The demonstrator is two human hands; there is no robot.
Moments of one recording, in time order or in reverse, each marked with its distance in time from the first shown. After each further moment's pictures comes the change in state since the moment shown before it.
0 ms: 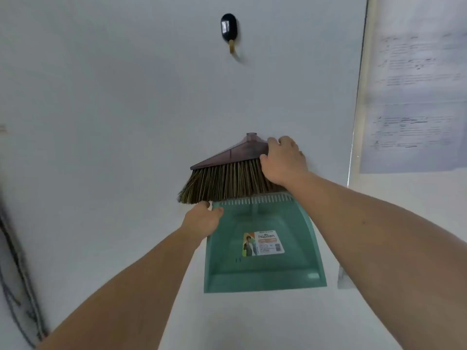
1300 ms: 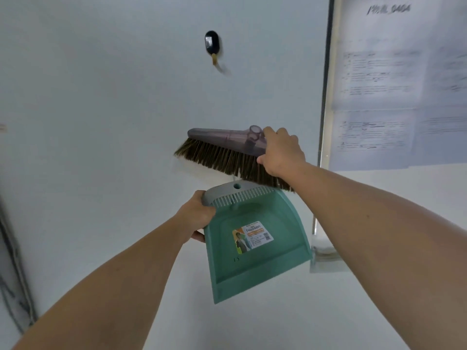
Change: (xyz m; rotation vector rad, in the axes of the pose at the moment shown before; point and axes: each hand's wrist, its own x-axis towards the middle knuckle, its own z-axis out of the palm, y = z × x) left_hand -0.094 0.039 -0.004 -0.121 -0.163 0.018; right_hand -0.062 0.013 -0.077 0.017 0.029 0.031
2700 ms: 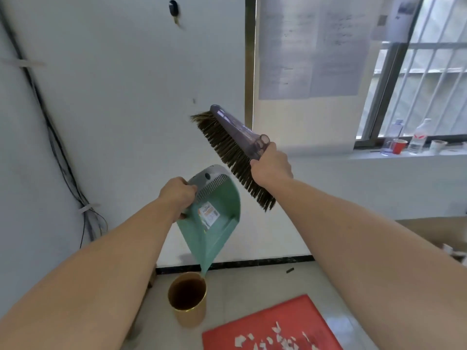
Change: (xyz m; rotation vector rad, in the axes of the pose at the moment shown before) left_hand -0.485 -0.043 0.128 -0.027 0.129 -0.229; right_hand -0.491 0.075 -0.224 0.314 -0.200 0.415
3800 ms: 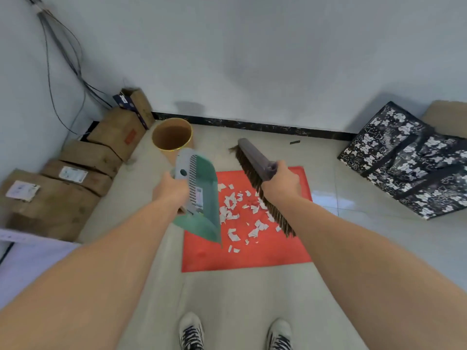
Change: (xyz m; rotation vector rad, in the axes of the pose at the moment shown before) left_hand -0.095 -0.339 0.345 0.075 0.168 -0.637; right_hand -0.104 0.496 0.167 -0.119 -0.595 0.309
